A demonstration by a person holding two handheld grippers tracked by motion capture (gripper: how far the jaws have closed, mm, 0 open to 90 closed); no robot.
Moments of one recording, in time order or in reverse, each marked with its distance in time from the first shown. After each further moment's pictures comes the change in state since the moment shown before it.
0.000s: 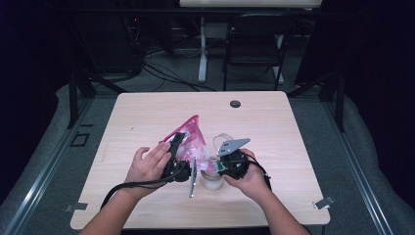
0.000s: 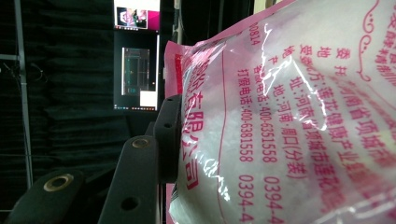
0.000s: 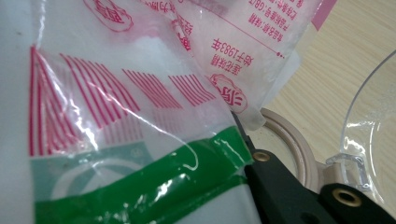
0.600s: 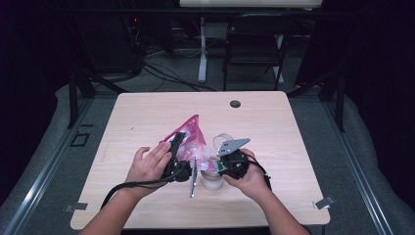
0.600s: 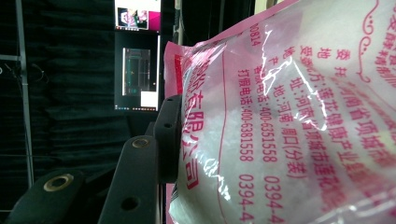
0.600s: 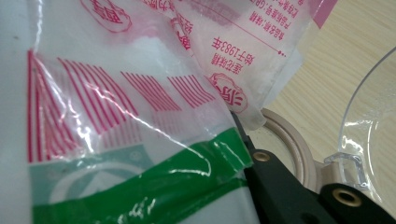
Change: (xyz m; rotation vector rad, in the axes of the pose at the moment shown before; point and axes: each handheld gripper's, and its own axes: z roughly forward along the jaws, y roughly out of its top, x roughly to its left) left arm 0.000 0.001 0.000 0.001 -0.001 -0.003; right arm 0.000 0.000 0.000 0.000 -0.004 0.001
